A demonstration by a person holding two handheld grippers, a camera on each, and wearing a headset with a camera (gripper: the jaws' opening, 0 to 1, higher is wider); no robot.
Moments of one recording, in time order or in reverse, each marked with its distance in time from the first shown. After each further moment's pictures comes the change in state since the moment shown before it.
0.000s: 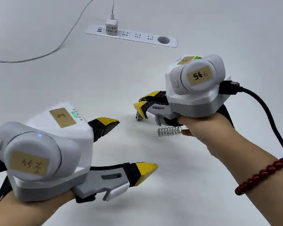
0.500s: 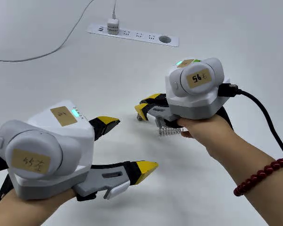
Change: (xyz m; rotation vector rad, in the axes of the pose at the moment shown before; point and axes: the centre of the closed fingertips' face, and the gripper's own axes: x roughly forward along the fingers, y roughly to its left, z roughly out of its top) left arm -0.001 0.002 0.000 0.002 0.000 0.007; right arm 0.005 0.001 -0.007 0.012 0.014 0.001
